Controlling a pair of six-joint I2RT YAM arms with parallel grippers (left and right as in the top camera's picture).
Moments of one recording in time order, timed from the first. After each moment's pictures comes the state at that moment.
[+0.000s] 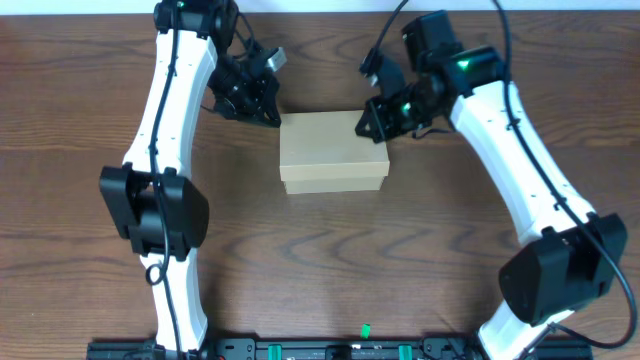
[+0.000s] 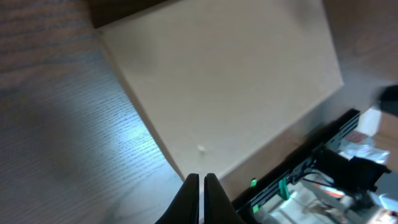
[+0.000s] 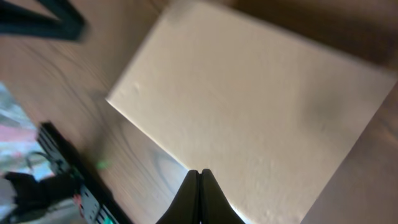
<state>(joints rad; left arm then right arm) -0.17 2.17 2.23 -1.68 0.54 0.19 0.34 1.85 1.73 -1.15 -0.52 -0.01</state>
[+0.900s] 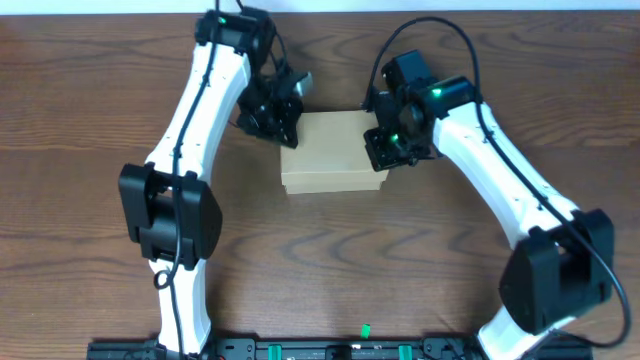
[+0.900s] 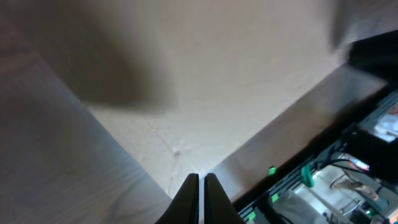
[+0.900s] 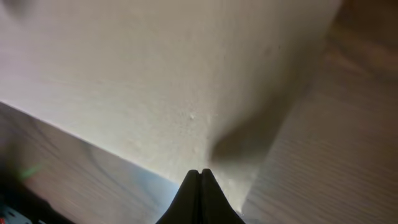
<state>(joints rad) -0.28 2.15 2.06 -1.60 0.45 0.19 0.38 1.80 1.52 -1.07 -0.27 0.08</state>
